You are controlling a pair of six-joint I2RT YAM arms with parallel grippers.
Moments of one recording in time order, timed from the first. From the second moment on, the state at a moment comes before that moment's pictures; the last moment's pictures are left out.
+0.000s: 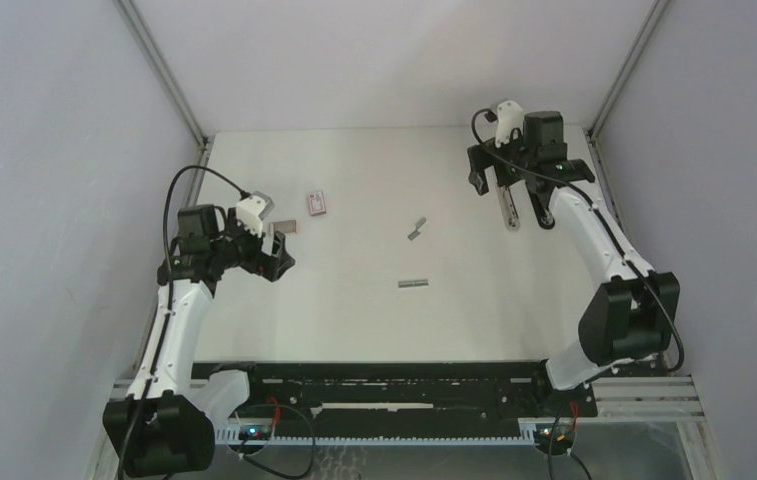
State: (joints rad) left arm 0.10 0.99 0.83 -0.61 0.59 0.39; right arm 0.14 1.58 1.44 -0.49 -0.21 -0.24
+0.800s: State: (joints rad) left arm 0.11 1.57 1.16 -0.51 0.13 0.15; right arm 0.30 1.31 1.18 -0.58 -0.51 -0.50
